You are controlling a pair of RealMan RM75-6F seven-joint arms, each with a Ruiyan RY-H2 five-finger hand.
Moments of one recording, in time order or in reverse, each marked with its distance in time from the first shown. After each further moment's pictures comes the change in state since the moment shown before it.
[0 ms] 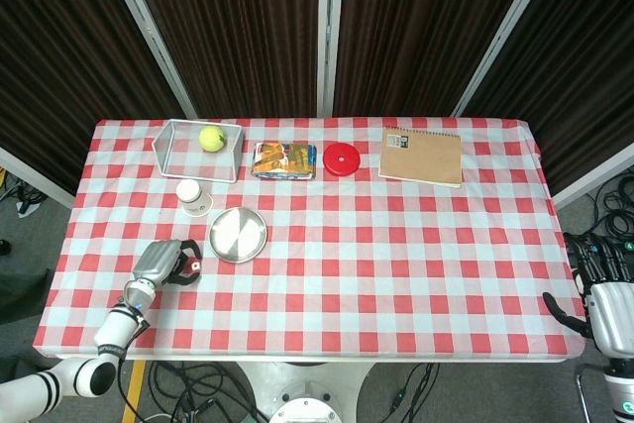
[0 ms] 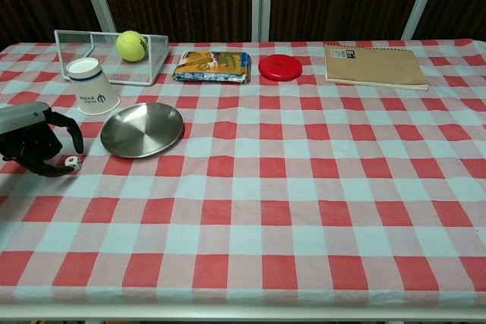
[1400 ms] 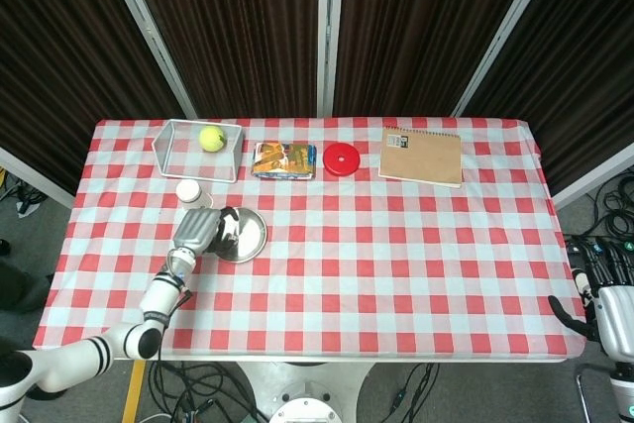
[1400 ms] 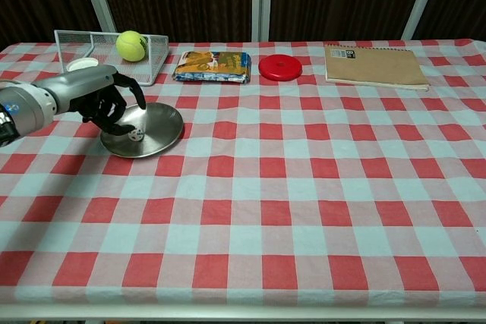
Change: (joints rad) left arm -0.185 -0.158 -0.099 0.120 -0.092 0.018 0.167; right arm -0.016 0.008 -0.001 0.002 0.011 0.002 0.029
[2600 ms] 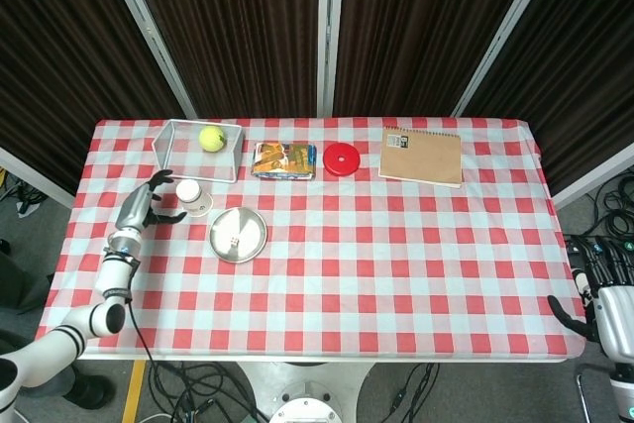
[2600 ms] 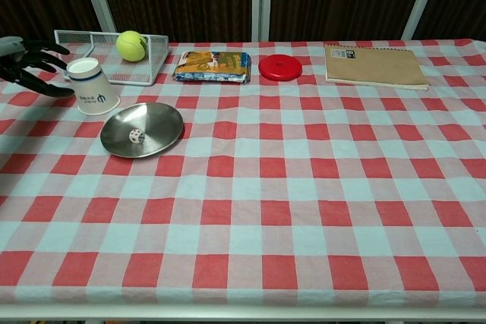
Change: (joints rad) left arm 0.041 0.018 -0.105 0.320 0.000 -0.155 -0.600; right arm -0.002 0.013 0.003 -0.028 -0.004 0.003 -0.017
